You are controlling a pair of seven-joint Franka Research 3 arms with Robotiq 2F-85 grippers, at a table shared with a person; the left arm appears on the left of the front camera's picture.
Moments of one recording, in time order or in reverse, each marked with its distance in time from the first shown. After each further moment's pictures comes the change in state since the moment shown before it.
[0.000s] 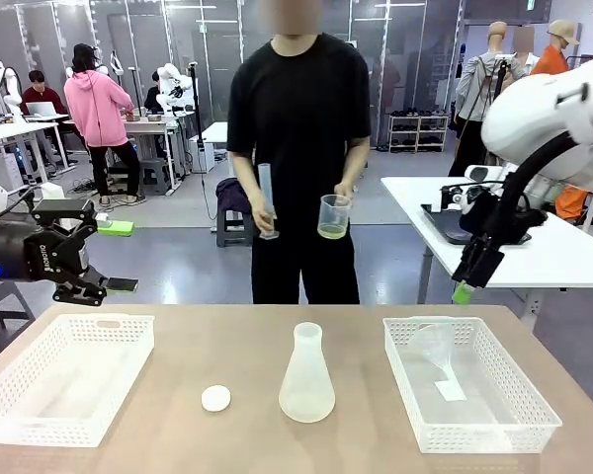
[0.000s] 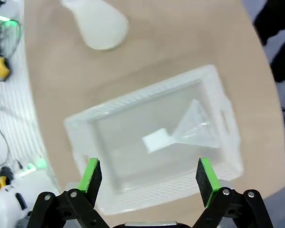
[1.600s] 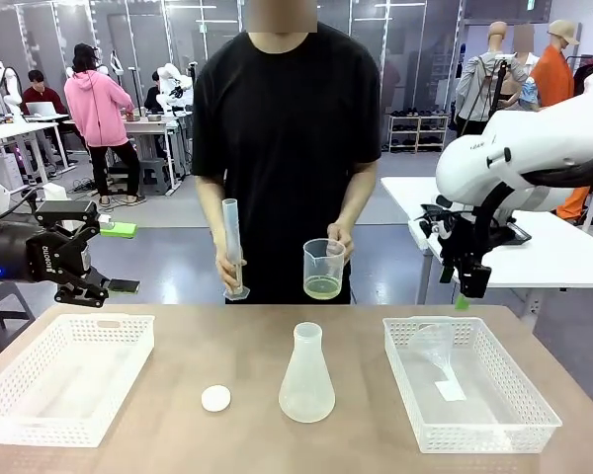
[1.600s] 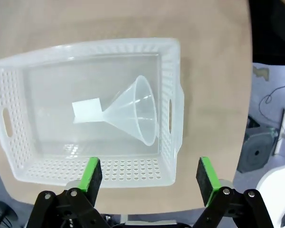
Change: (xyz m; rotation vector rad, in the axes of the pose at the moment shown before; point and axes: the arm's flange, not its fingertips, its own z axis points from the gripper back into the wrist) left arm -0.001 0.000 -0.002 0.008 0.004 -0.003; right arm 0.009 -0.066 -0.053 -0.071 0.210 0.371
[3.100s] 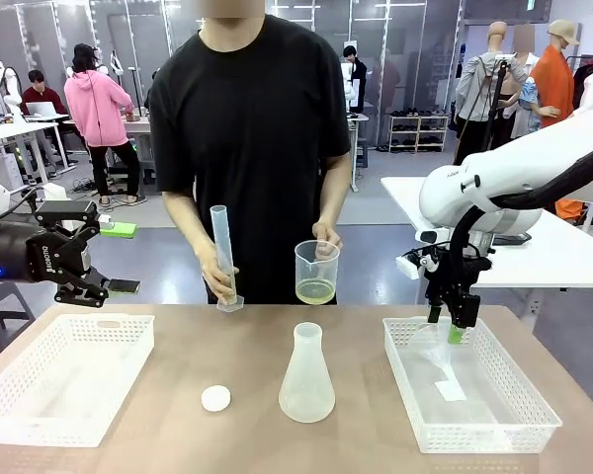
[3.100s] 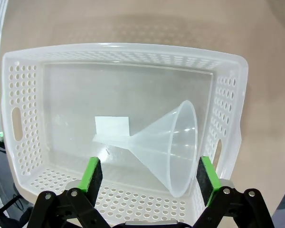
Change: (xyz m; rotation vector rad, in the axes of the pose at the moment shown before) left arm 0.000 0.000 0.000 0.000 -0.001 0.000; right arm 0.003 -0.014 -0.073 0.274 -0.045 0.051
